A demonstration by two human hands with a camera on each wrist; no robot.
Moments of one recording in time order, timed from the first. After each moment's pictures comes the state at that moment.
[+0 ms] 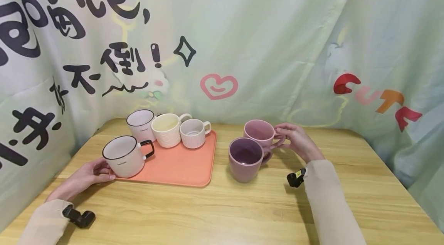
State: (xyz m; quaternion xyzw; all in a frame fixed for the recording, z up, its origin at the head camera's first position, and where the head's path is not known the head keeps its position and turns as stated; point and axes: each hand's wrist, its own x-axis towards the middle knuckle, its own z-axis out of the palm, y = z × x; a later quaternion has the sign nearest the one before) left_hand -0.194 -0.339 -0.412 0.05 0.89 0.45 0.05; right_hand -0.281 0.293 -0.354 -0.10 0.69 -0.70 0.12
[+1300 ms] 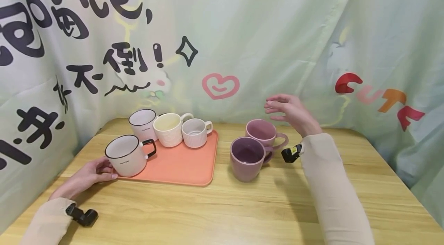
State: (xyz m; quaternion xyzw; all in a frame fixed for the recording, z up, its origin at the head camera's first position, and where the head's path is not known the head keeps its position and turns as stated) left_hand -0.194 -0.338 -0.408 0.05 0.90 0.44 0.04; right_hand -0.289 0.255 -0.263 -0.13 0.80 -0.58 0.07
